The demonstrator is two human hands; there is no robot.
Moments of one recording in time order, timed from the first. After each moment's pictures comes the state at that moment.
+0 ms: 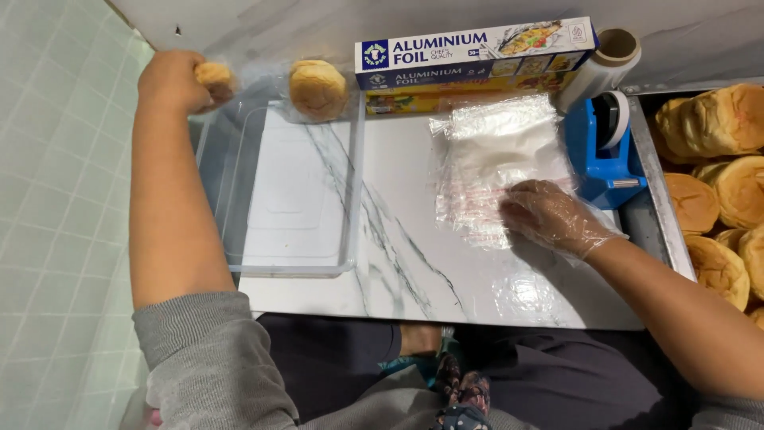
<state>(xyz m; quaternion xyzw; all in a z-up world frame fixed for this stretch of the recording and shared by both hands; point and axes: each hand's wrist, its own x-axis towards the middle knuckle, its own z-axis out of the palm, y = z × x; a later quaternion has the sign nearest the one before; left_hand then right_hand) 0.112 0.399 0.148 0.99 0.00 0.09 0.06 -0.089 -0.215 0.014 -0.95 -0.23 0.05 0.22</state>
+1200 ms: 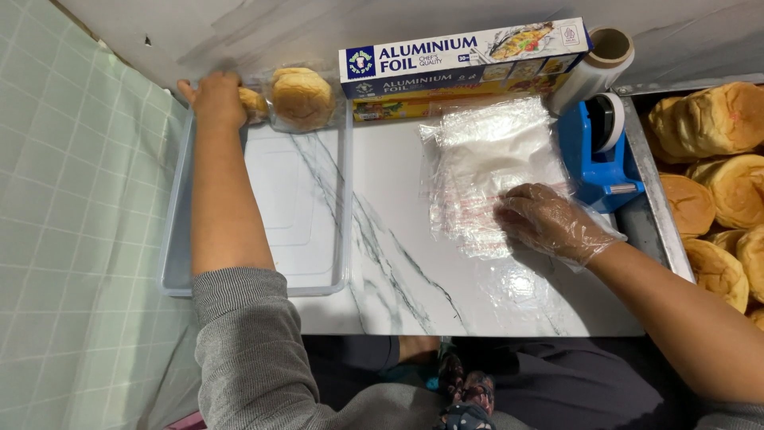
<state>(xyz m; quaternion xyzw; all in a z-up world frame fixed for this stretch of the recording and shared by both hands) 0.198 0.370 0.028 0.99 0.05 -0.02 -0.12 -0.081 -0.227 -0.002 -0.92 -0.33 -0.03 0.22</state>
